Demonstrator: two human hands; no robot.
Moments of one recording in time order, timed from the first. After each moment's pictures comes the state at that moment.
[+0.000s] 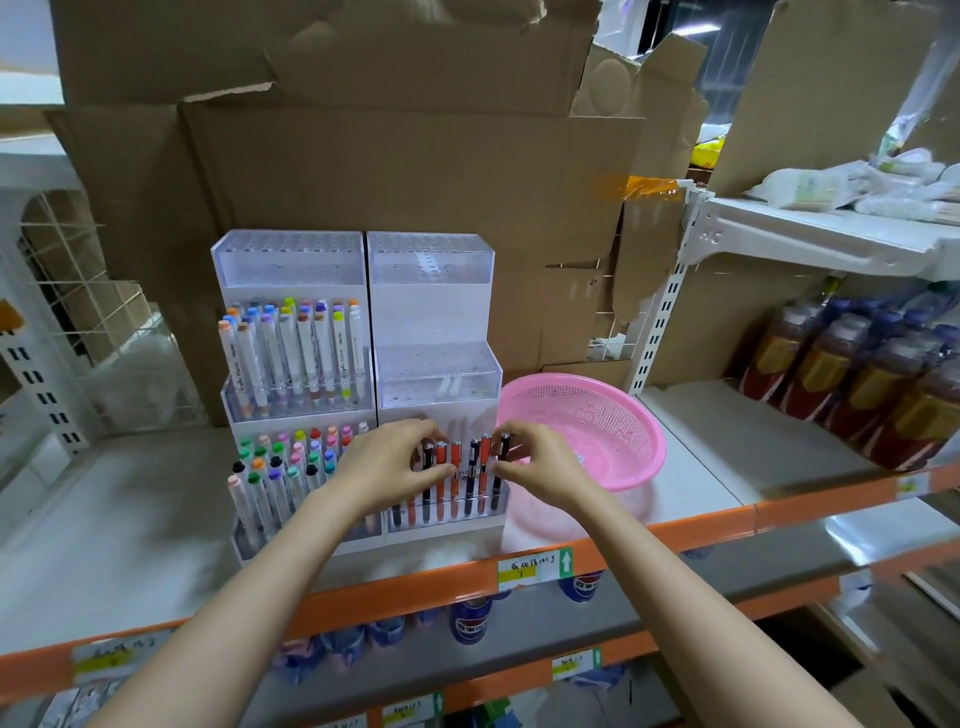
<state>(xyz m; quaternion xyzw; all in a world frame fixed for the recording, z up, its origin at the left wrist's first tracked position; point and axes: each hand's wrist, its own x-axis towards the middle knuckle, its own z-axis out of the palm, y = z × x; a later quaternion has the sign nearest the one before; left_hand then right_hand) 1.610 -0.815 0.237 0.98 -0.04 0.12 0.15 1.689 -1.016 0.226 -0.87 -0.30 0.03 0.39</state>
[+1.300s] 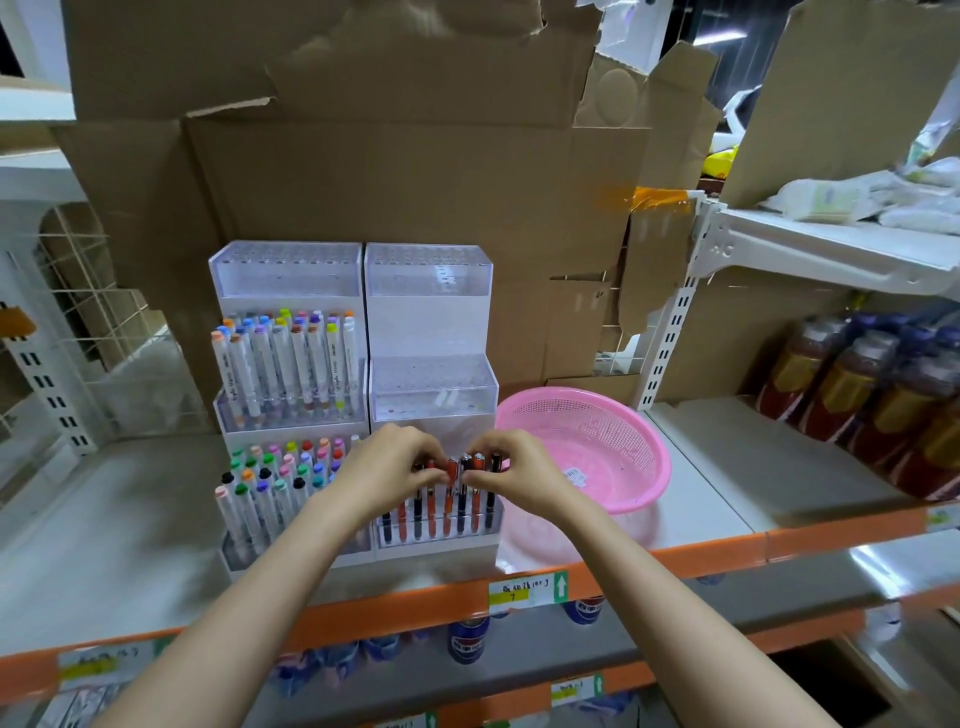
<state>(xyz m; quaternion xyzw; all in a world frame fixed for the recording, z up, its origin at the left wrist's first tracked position) 1.616 -0.832 0.254 0.98 -0.01 0.09 0.18 1.701 -1.006 0.230 -0.83 -0.39 0.05 0.40</state>
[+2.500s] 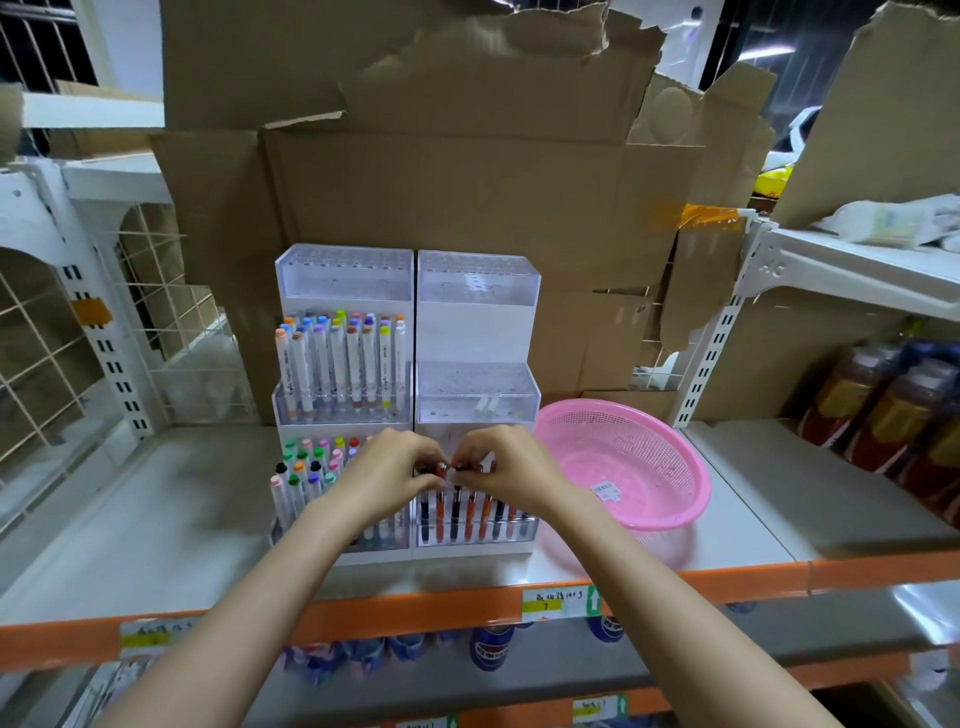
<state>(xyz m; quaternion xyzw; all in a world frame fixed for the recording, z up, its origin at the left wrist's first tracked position) 1.590 -0.799 0.252 0.97 0.02 0.11 0.22 1.684 -0.958 0.250 -0.84 -0.46 0.01 0.28</state>
